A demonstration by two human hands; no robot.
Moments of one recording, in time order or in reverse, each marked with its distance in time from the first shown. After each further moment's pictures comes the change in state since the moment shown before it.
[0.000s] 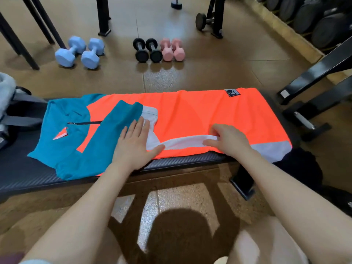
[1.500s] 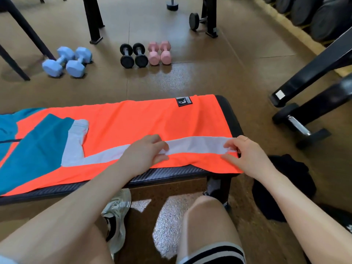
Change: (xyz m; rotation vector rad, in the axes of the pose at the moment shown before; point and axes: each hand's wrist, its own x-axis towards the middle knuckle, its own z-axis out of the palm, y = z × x) left_hand 0.078 0.198 0.010 -0.112 -0.054 0.457; right_hand -0.021 0.231 -0.041 0.309 0.044 -0.064
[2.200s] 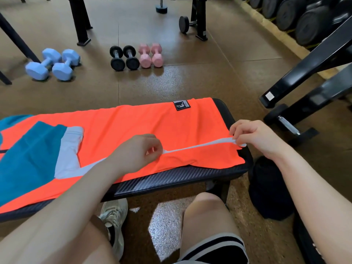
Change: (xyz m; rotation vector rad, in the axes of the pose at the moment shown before) left_hand 0.004 -0.019 -0.024 -0.315 0.059 0.022; right_hand 0.037 -0.018 -0.046 0.475 -0.112 0.095
